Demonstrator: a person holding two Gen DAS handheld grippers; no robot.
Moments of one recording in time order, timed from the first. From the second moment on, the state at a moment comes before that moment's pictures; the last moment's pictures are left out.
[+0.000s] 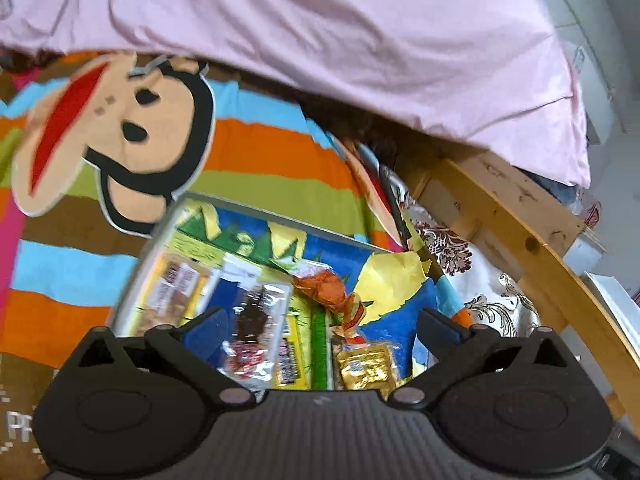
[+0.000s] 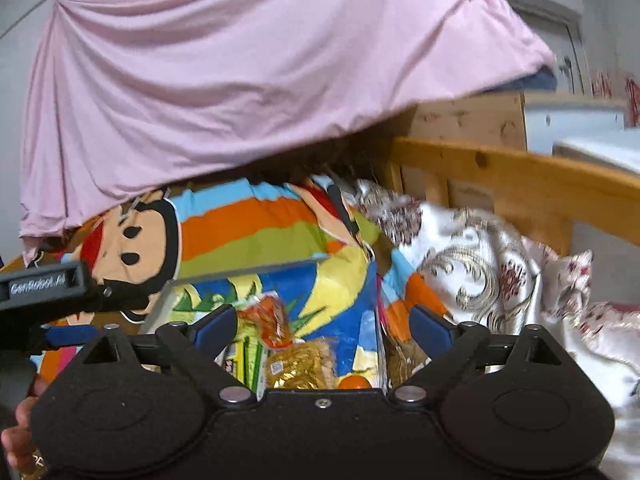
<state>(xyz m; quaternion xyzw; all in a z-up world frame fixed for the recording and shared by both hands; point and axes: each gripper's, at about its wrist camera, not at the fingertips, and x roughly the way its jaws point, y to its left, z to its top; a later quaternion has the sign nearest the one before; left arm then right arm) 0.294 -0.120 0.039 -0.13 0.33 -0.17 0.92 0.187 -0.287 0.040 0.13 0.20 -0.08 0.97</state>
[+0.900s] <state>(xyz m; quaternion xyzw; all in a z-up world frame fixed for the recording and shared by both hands) 0.146 -0.043 0.047 -0.05 0.27 -0.12 0.96 0.079 -0.232 0.059 0.09 0.15 -0.06 0.98</state>
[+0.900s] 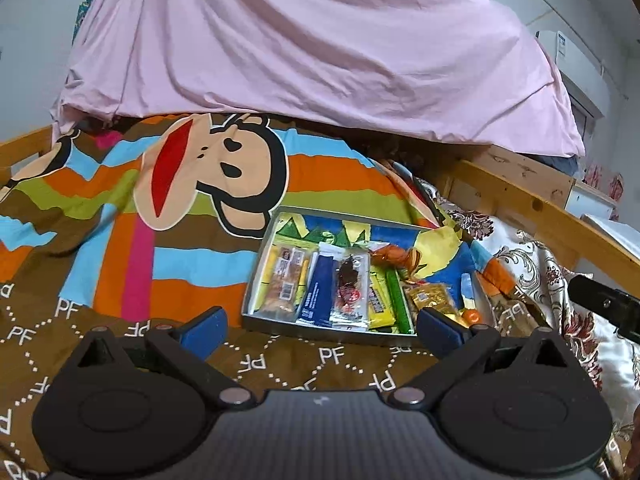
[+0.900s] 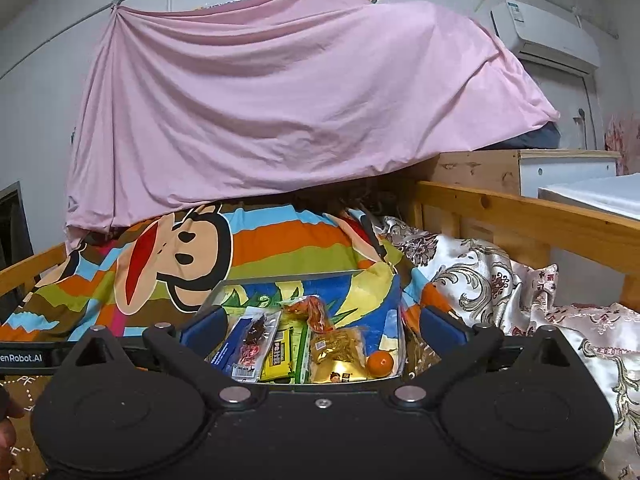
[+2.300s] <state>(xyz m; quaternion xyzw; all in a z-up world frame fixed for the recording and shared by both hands) 0.060 -0.003 0.014 -0.02 0.27 -0.05 0.96 0.029 -0.158 0.030 0.00 0.23 -0.03 0.97</state>
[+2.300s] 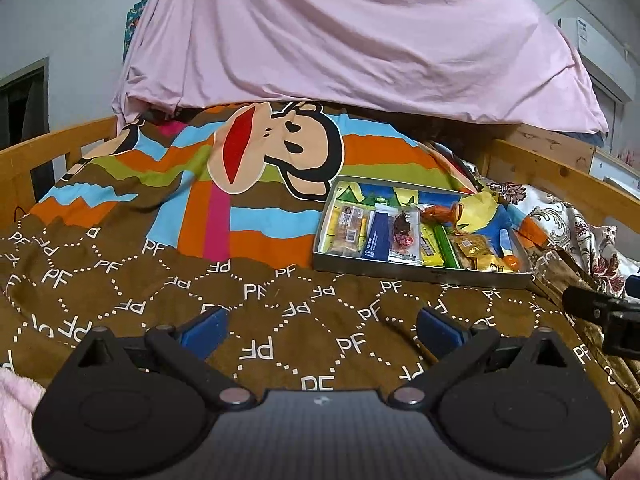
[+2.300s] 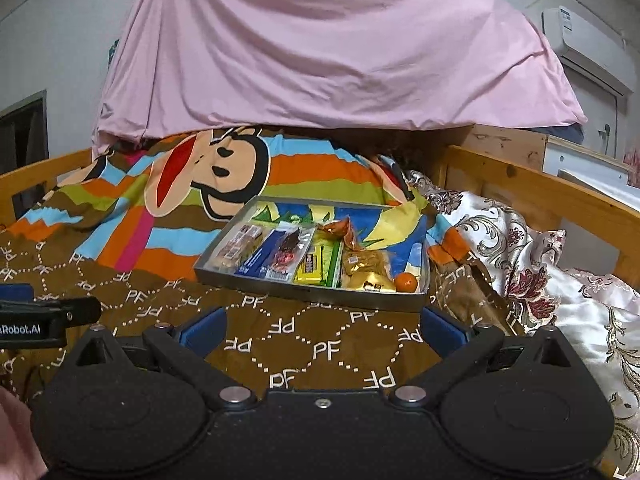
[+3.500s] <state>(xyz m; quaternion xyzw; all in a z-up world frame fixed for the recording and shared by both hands) 0.059 0.000 0.009 -0.02 0.27 -0.05 0.96 0.037 -0.158 0.022 0.00 0.26 -0.04 0.96</state>
